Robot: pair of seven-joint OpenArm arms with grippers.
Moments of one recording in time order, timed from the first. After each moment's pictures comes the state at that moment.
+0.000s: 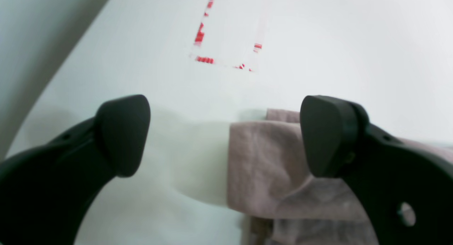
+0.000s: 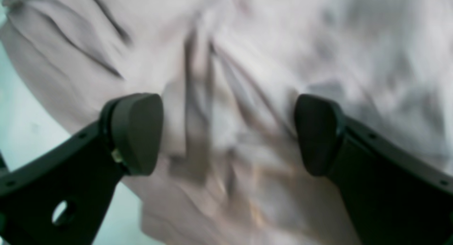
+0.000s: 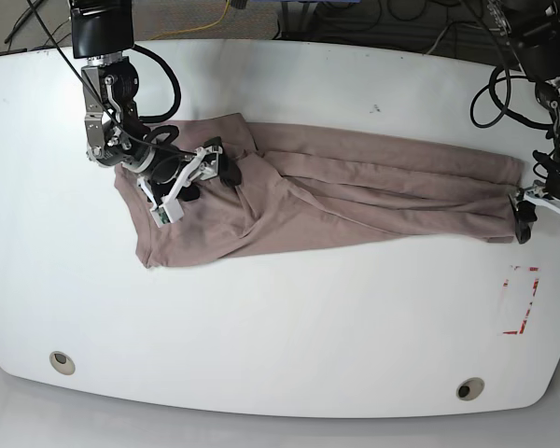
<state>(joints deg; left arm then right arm) -4.0 -25.6 -29.3 62.3 -14.1 -28.9 10.8 -2.9 19.1 -2.8 83.8 40.9 26.0 -45.8</state>
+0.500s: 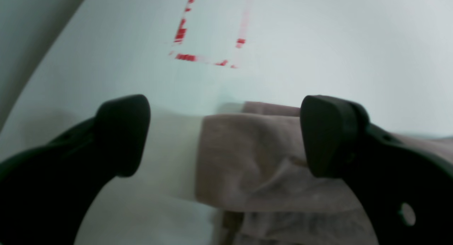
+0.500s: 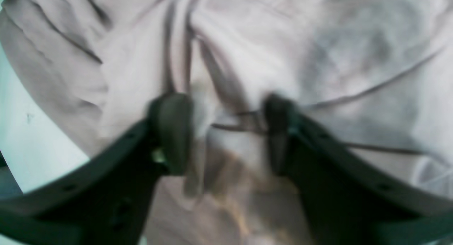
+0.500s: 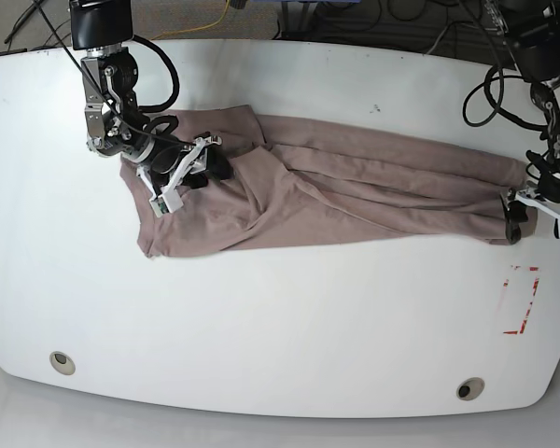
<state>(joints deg) -4.0 -25.3 -27.4 62.3 -14.1 -29.1 10.8 -4.8 19.1 -2.8 83.9 41.0 26.1 -44.9</state>
